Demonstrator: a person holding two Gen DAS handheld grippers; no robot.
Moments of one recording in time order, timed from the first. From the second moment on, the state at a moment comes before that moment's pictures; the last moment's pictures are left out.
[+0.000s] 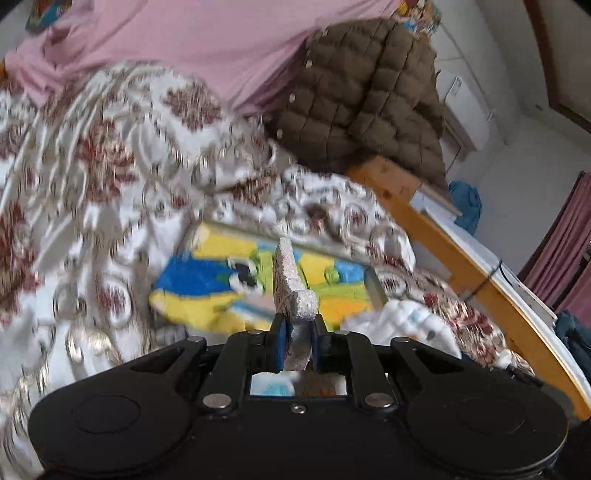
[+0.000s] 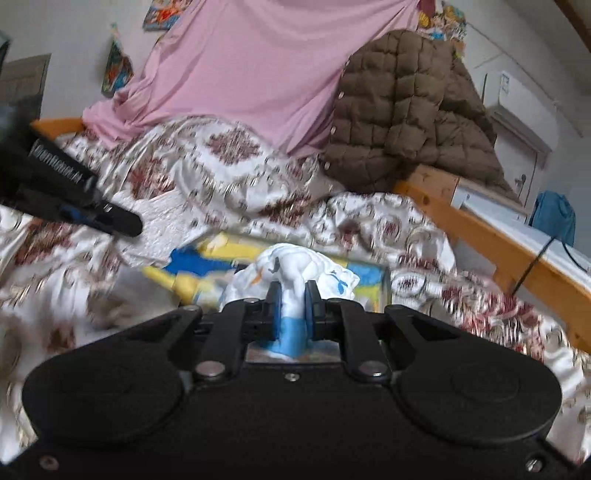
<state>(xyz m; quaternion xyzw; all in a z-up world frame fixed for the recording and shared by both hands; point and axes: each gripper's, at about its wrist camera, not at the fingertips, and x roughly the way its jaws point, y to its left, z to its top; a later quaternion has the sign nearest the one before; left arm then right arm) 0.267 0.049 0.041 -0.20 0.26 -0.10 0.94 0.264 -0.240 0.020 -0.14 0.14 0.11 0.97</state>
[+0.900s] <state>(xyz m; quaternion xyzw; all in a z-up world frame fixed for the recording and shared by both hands) 0.386 0.061 -0.045 -0.30 0.29 -0.09 0.91 0.409 -0.232 -0.040 -0.02 0.24 0.07 0.97</state>
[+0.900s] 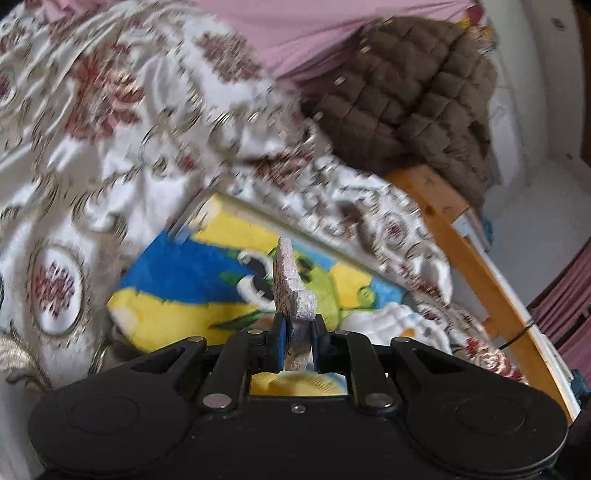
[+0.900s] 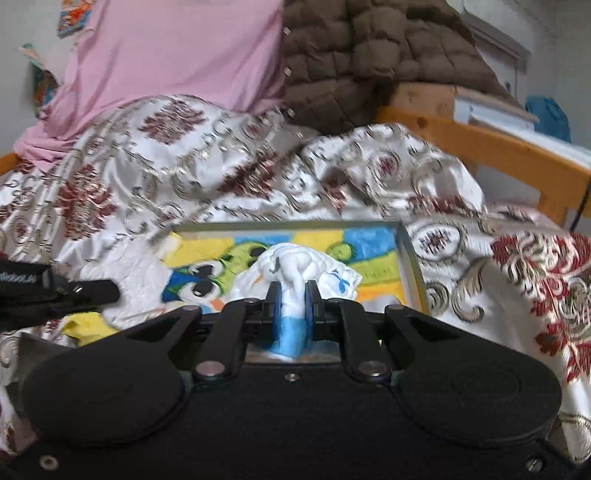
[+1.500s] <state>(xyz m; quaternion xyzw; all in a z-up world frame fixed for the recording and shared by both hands) 0.390 0.056 -0.046 -0.23 0.37 -0.01 0.90 0.406 -0.248 -0.032 -0.01 0.25 0.06 0.97</state>
